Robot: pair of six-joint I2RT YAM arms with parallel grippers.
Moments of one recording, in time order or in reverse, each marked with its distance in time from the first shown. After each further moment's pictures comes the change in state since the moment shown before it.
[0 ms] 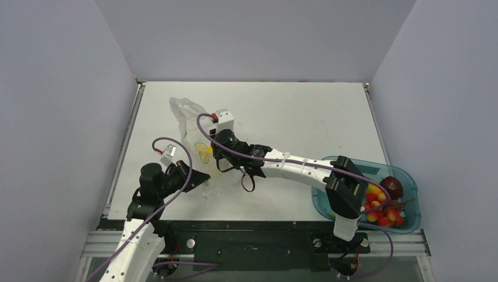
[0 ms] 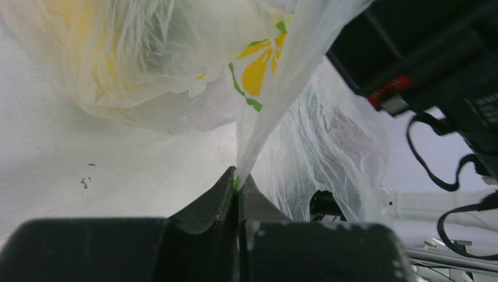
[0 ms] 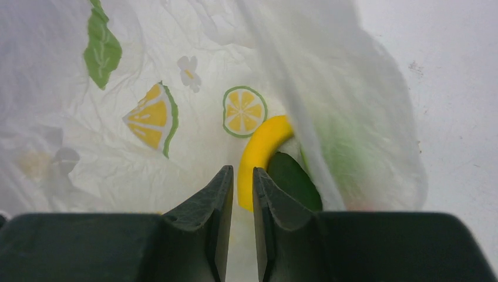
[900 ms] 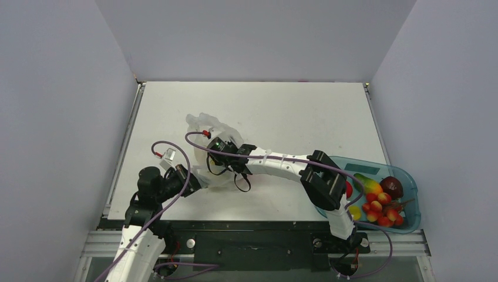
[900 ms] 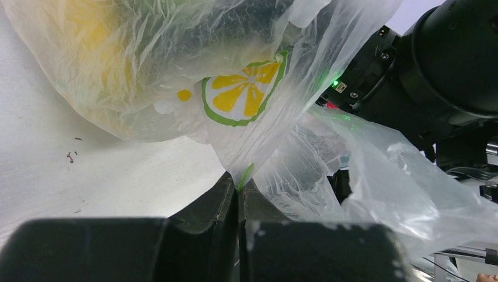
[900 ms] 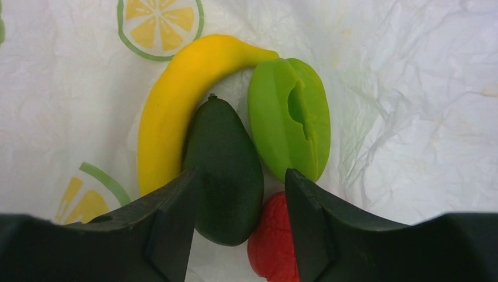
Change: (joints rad) left arm 0.000 -0.096 0.012 -0.123 0.029 -0.017; right arm -0.016 0.194 0.116 -0.336 0.024 -0.126
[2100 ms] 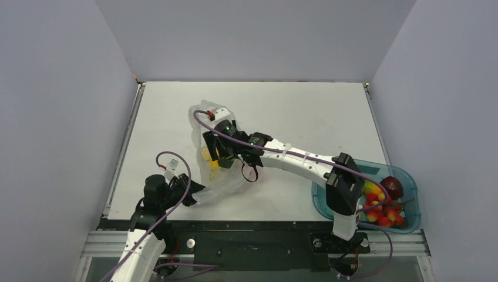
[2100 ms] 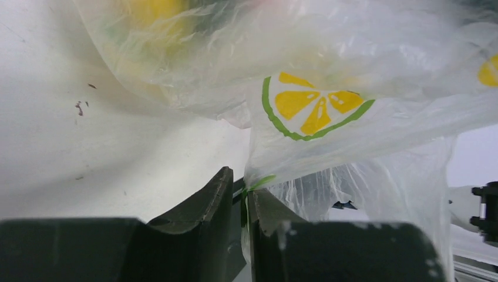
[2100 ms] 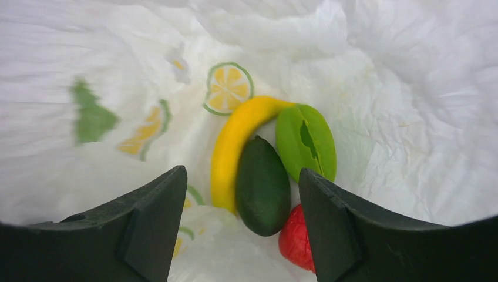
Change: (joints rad) left arm -0.007 -0.067 -0.165 0.014 0.011 -0.145; right arm -0.035 -0.113 0.052 -0.016 -0.123 0.043
